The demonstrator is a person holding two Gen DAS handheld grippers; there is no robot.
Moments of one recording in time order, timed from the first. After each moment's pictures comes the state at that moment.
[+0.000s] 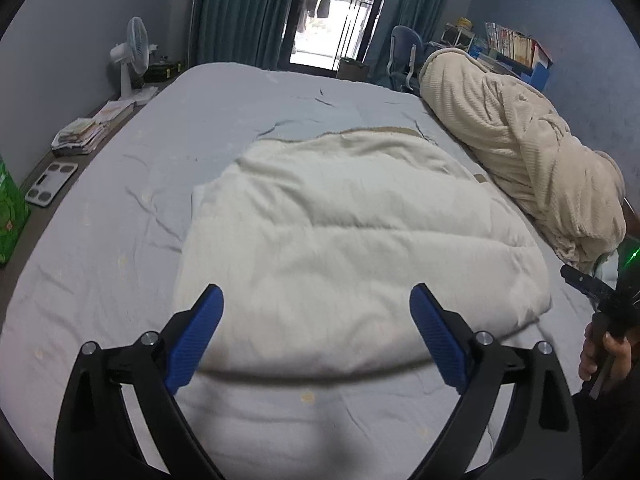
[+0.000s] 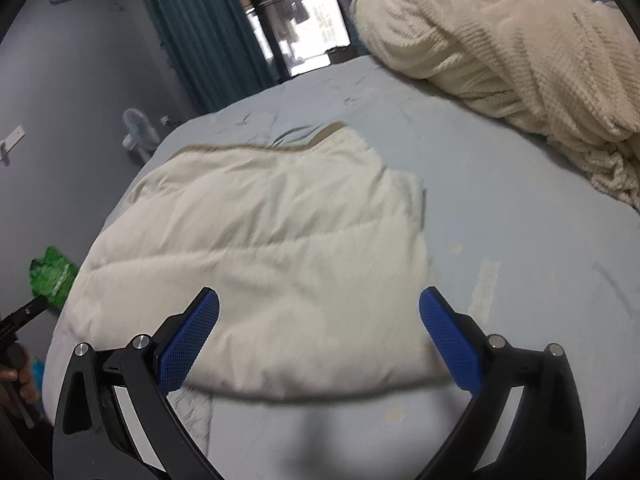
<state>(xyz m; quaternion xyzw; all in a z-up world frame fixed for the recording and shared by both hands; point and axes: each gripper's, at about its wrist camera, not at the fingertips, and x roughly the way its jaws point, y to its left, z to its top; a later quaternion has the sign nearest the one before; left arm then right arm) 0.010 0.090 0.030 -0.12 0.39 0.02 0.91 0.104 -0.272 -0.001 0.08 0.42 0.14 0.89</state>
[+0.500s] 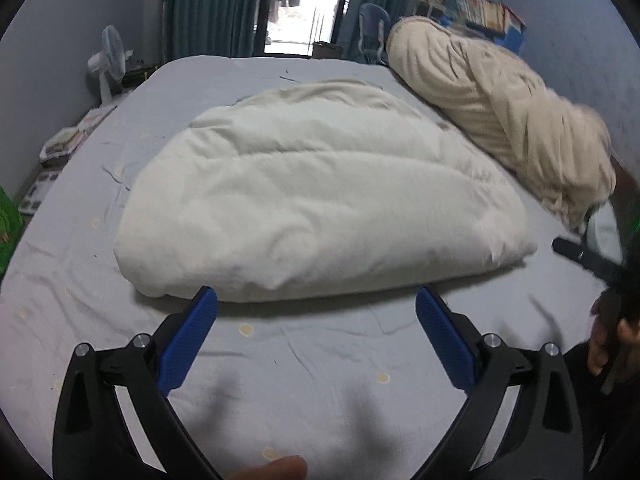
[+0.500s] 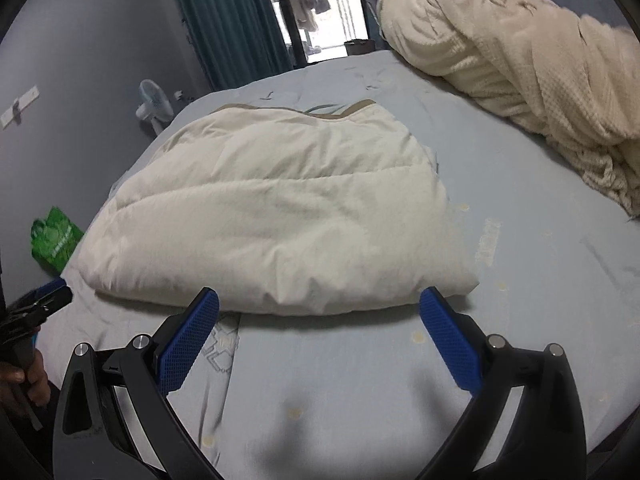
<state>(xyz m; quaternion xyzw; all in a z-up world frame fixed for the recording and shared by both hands) -0.029 0.015 0.007 -0.07 0.41 -0.02 0.91 0.037 -0.244 0.005 0.03 0.42 0.15 0.90</state>
